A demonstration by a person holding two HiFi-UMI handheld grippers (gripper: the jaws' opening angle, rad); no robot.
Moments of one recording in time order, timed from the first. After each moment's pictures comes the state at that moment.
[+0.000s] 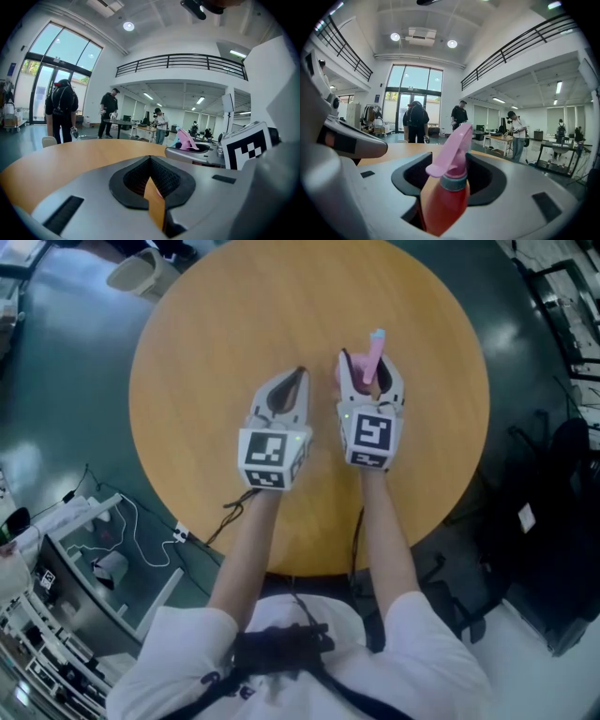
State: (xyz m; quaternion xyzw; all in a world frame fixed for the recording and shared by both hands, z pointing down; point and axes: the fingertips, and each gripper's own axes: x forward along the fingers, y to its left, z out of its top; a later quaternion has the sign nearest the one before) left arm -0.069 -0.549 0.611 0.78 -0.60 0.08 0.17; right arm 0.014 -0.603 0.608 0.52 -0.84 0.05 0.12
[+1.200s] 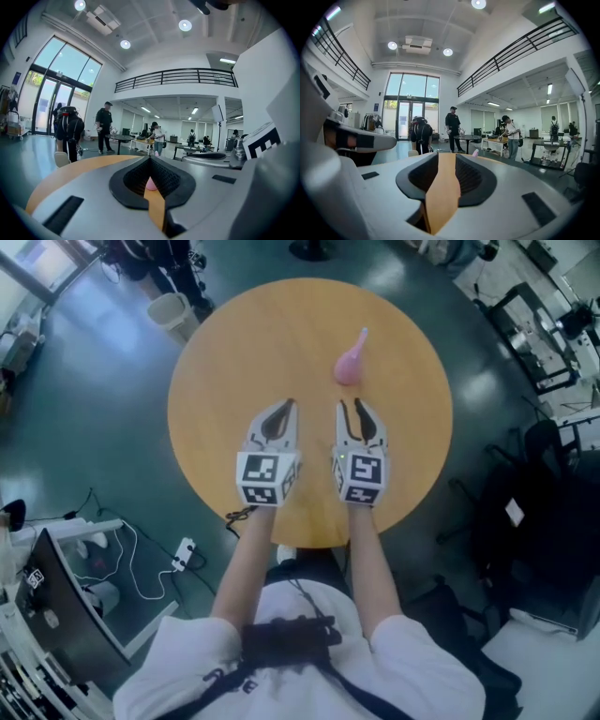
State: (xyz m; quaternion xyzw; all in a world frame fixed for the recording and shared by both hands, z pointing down) left arm -0.088 -0.390 0.515 0.79 -0.61 0.04 0.10; right arm 0.024 -0.414 0.515 0.54 -0.84 0.06 0.08
